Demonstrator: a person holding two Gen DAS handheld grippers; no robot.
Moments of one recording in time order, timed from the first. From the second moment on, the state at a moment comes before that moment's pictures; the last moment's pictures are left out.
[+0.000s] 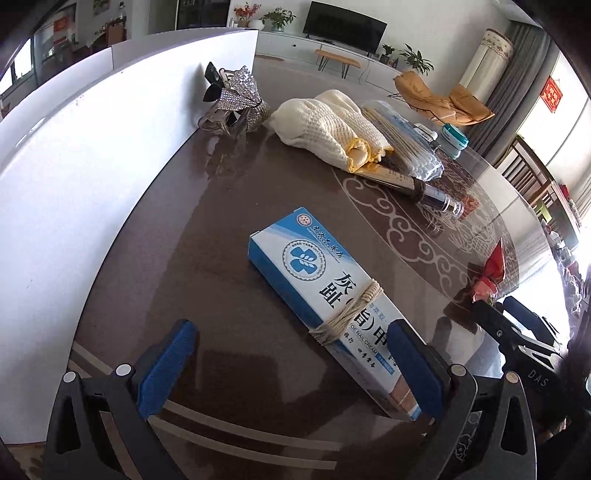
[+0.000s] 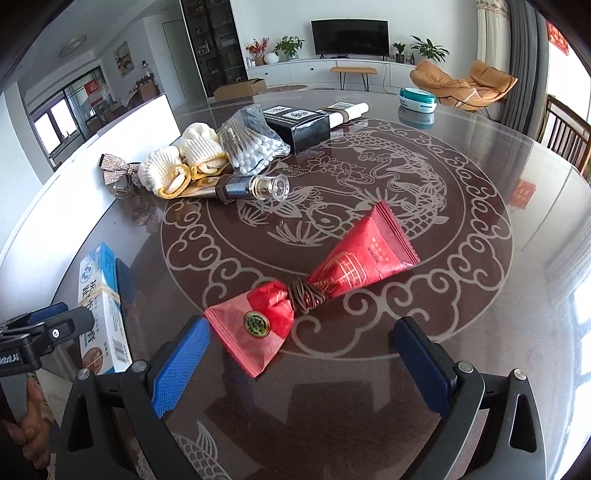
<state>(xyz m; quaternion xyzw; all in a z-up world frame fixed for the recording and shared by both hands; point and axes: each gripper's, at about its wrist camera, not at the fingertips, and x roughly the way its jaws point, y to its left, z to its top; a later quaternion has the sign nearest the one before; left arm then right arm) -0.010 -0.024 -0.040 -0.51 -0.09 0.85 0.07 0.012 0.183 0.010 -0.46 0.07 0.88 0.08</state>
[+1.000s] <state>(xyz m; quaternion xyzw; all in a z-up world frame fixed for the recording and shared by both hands) -0.009 -0.002 -0.053 -0.49 0.03 0.87 0.06 -0.006 0.229 0.013 -0.45 0.04 0.89 0.08</state>
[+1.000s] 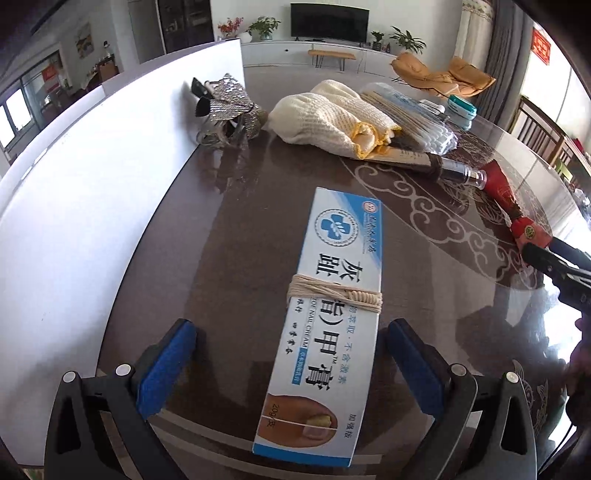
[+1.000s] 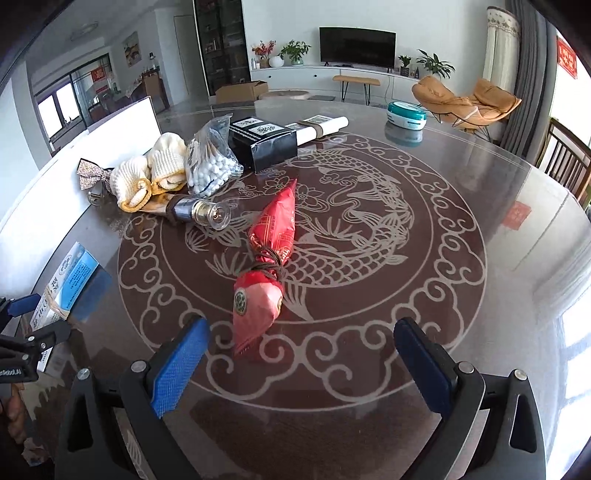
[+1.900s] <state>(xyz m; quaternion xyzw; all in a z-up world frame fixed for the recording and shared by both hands) -0.009 0.017 -0.041 -0.48 0.05 0.86 0.14 -0.029 0.216 0.021 -0.46 0.03 0.89 0.04</state>
